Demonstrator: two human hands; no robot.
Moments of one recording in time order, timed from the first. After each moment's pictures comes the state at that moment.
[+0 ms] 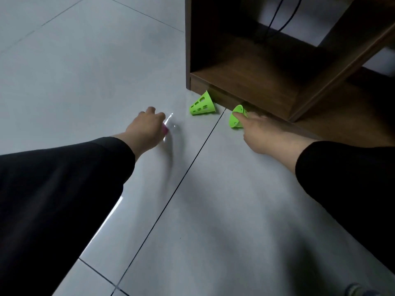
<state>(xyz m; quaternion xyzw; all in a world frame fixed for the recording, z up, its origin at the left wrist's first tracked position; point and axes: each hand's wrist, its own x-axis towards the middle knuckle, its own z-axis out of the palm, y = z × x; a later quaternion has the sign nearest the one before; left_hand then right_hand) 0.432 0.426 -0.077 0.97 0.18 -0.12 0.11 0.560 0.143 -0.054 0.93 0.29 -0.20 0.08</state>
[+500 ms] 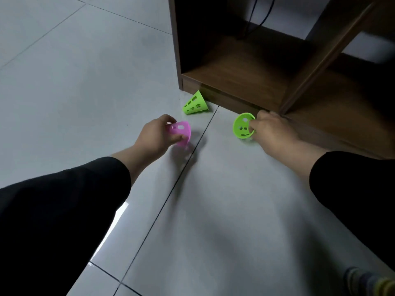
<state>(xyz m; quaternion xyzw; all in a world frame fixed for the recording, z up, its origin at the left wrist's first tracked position) 0.413 0.370 -0.049 0.90 0.22 -0.03 0.38 0.538 0.086 -0.039 0.94 0.33 -0.06 0.03</state>
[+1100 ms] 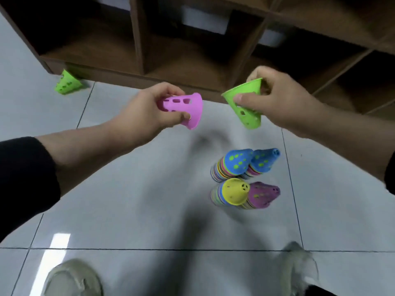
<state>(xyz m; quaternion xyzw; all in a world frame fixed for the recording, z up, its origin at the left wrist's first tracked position) 0.309 0.060 0.127 0.81 -0.06 -0.09 0.58 0.315 -0.193 0.198 0.92 0.03 -0.07 -0.38</state>
